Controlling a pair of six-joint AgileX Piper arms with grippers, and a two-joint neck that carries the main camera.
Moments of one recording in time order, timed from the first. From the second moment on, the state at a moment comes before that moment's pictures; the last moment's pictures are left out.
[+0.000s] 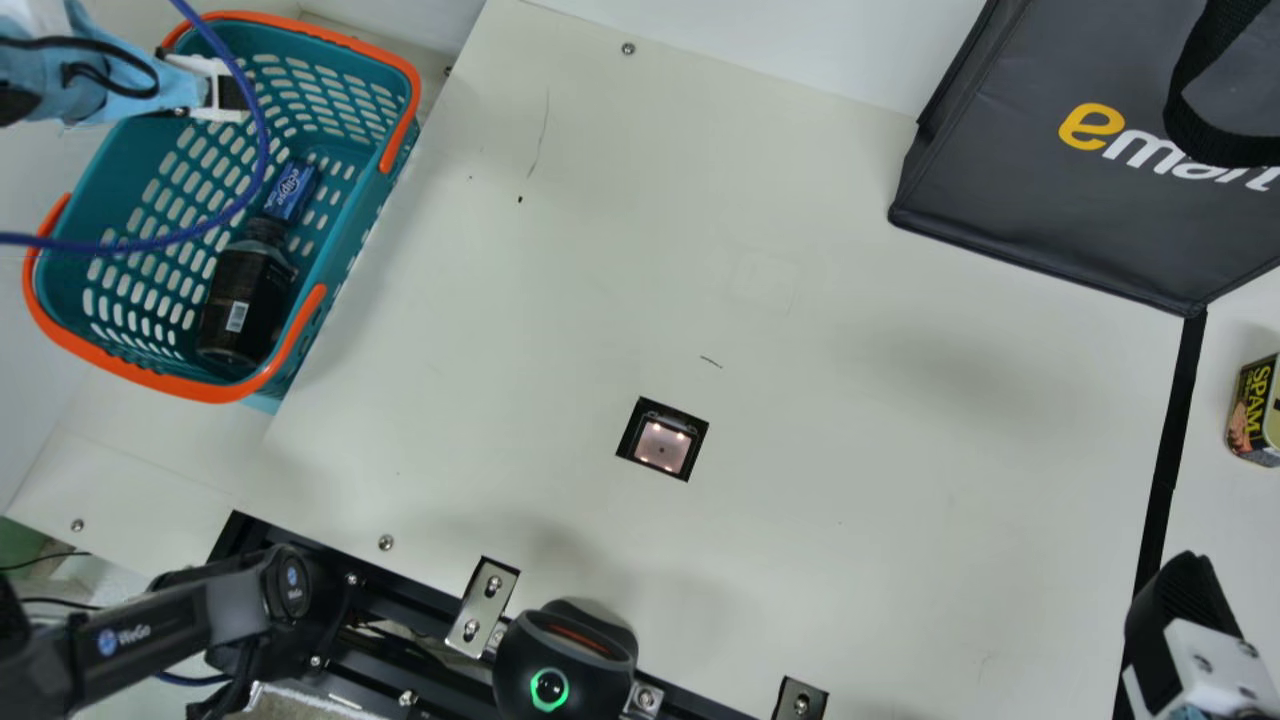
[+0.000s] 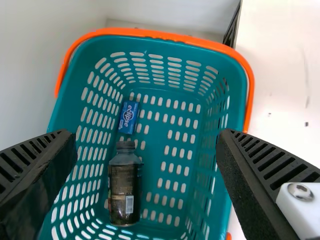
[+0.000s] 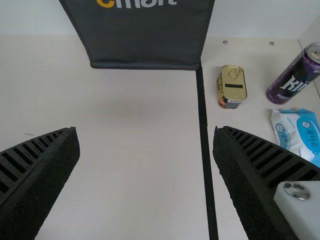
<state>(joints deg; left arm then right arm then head) 32.3 85.7 -76.4 -12.7 54.8 28.5 0.6 42.6 -69.8 -0.8 69.6 0.0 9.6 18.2</state>
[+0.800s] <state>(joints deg) 31.4 110.3 -85.8 -8.1 55.1 30.9 0.6 42.6 -69.8 -0.8 69.6 0.0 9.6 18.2</state>
